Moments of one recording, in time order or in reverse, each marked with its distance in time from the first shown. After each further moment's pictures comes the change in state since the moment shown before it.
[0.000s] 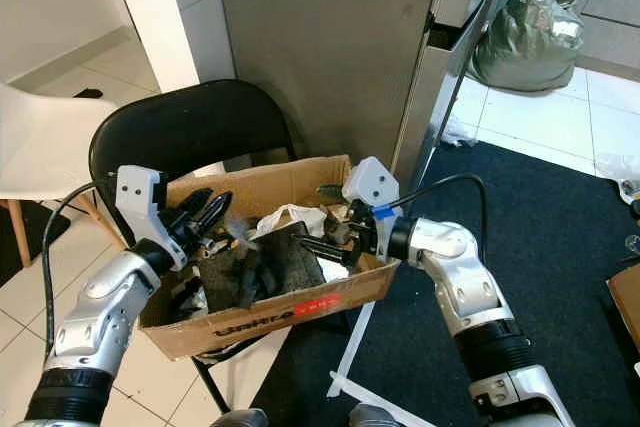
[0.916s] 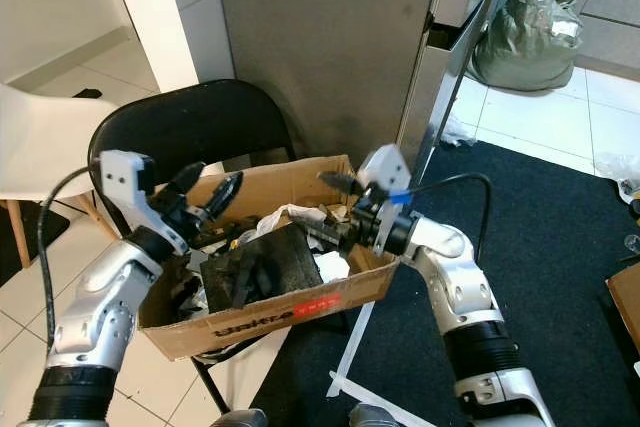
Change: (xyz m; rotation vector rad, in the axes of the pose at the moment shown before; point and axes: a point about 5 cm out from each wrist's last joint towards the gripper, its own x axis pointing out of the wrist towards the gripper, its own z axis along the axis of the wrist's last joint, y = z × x) left arm 0.002 -0.009 0.042 -0.043 -0.248 -0.059; right arm 0.003 -0.006 0.004 0.264 -0.272 -0.111
